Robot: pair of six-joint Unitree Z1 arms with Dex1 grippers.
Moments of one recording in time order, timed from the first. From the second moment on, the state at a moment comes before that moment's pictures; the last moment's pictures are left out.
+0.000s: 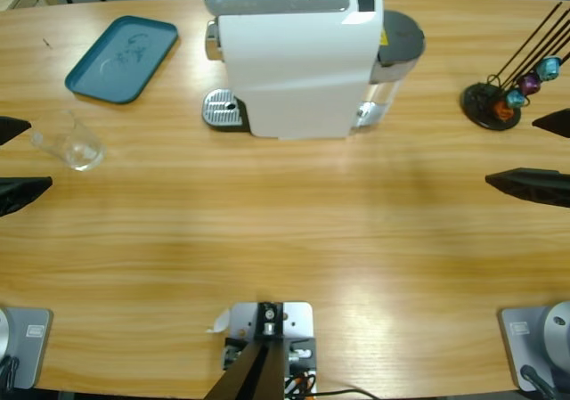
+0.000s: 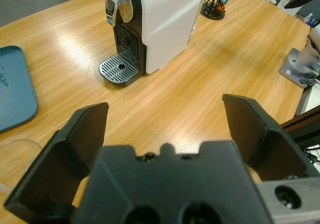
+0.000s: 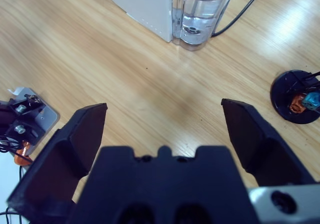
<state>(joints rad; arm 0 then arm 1) -0.73 0.80 -0.53 0.15 -0.25 -0.06 0.65 0.97 -0.80 0.58 0.05 0.02</state>
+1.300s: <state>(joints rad) -0.58 1.61 -1.11 0.06 -0.54 -0.73 0.65 0.95 -0.80 0.58 0.05 0.02</state>
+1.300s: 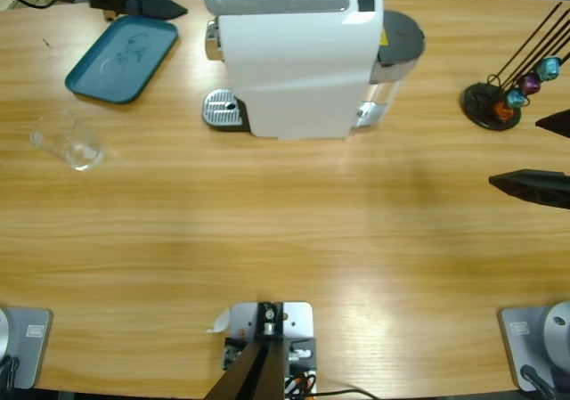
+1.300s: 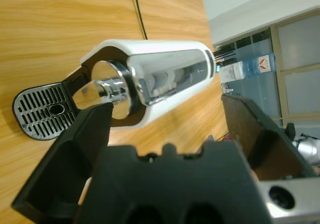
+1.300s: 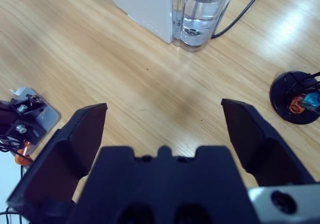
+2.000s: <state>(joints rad) -0.56 1.66 -1.09 0.05 -0.54 -0.73 0.65 0.95 -0.80 0.58 0.05 0.02</state>
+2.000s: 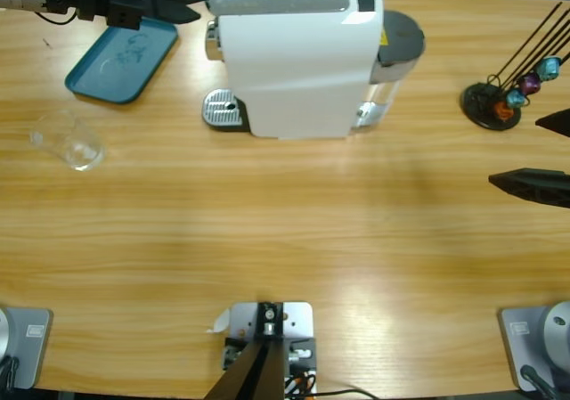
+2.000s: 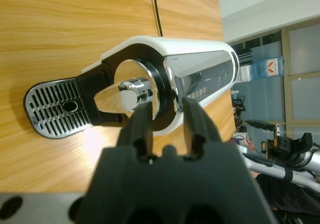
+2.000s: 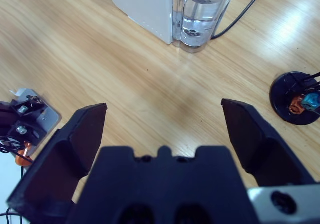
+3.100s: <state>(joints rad) -0.63 1.60 -1.16 -0.22 -0.60 -0.78 0.65 0.97 -0.80 0.58 0.00 0.06</state>
